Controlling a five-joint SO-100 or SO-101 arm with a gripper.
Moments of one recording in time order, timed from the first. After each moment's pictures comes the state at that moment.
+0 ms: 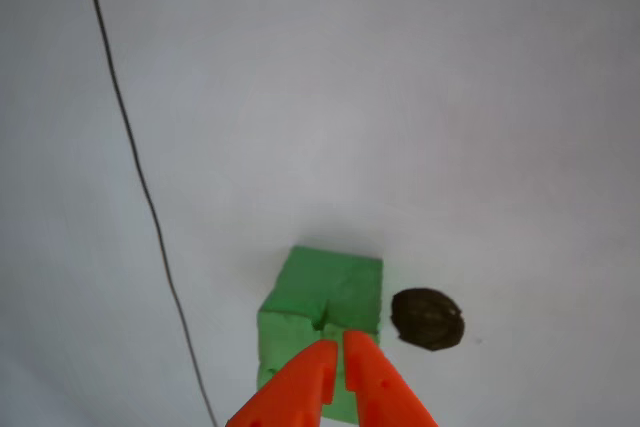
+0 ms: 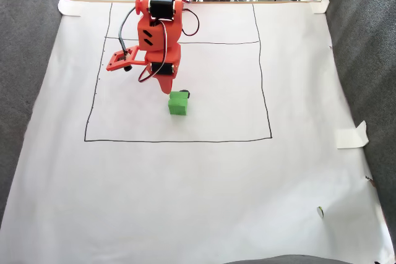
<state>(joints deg) 1.8 26.3 -1.3 90.1 10.5</state>
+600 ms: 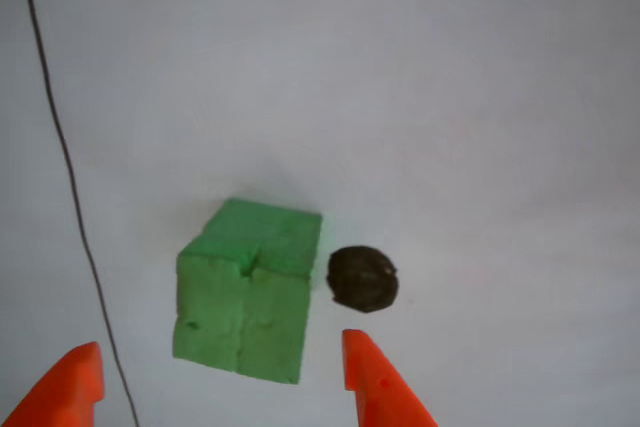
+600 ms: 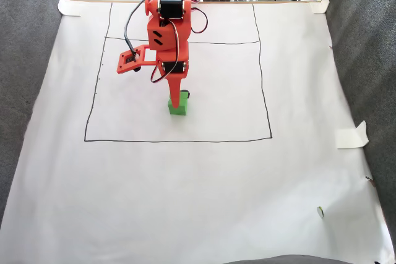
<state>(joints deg) -1.1 26.3 -1.3 95.9 6.5</state>
